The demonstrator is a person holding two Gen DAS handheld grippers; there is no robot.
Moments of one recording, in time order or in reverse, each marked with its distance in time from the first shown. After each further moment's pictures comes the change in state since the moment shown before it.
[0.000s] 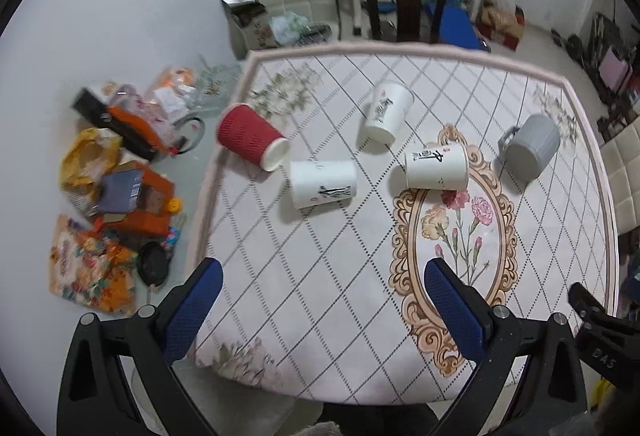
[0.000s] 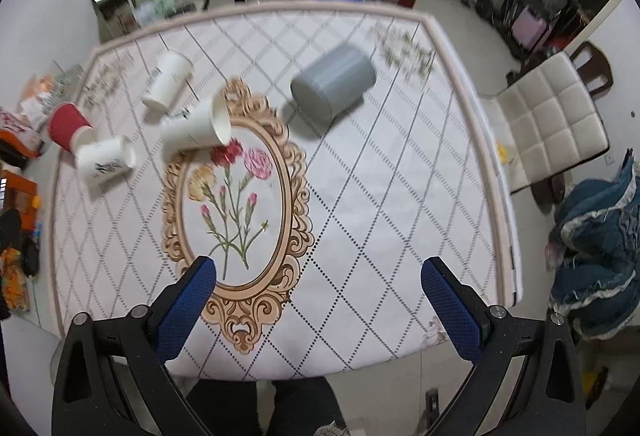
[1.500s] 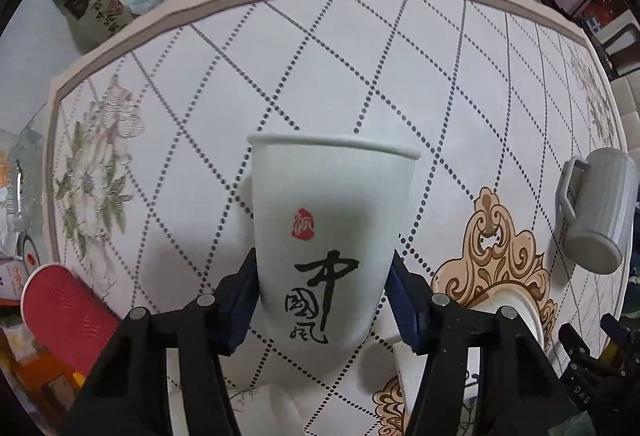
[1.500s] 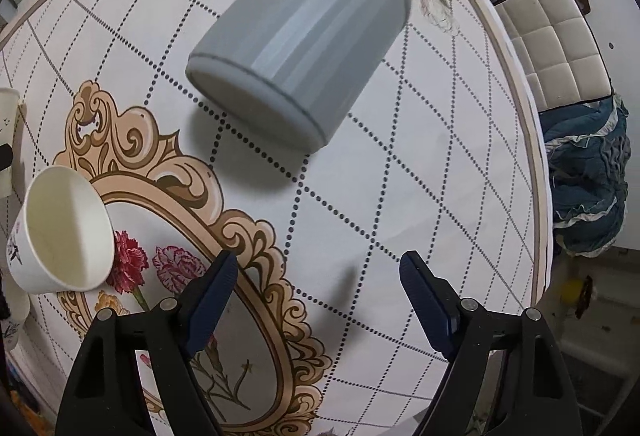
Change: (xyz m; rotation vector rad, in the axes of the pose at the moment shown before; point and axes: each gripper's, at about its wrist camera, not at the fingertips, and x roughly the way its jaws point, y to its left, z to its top) left arm 0.267 -0.058 0.194 0.233 0.250 -0.228; right arm 0.190 0.016 0.135 0.196 0.305 -0.179
